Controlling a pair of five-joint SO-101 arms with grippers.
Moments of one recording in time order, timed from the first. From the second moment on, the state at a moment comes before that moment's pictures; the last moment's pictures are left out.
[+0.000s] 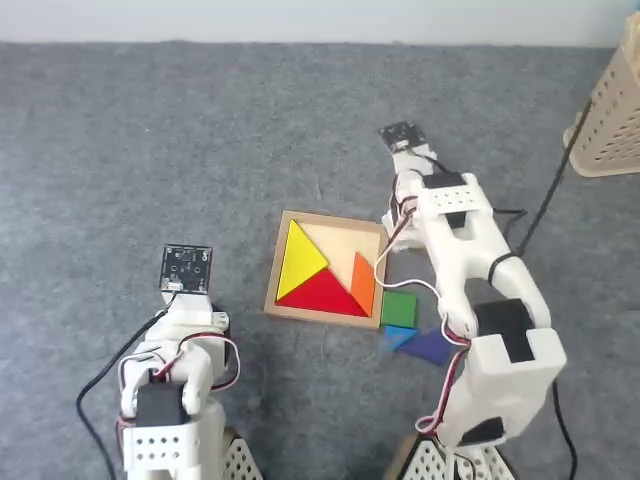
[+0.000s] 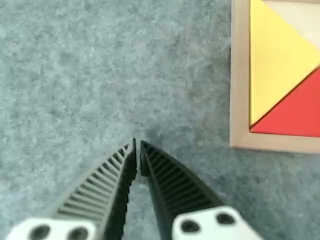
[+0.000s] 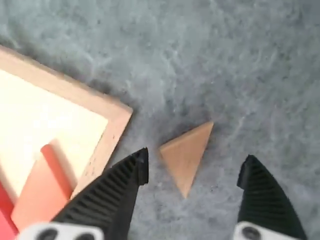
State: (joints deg) left arm -9.2 -103.5 97.1 72.0 -0.9; right arm -13.0 14.4 16.8 54.9 11.8
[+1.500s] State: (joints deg) left arm -9.2 -103.5 97.1 72.0 -0.9; right arm -12.9 8.8 23.8 52.4 7.3
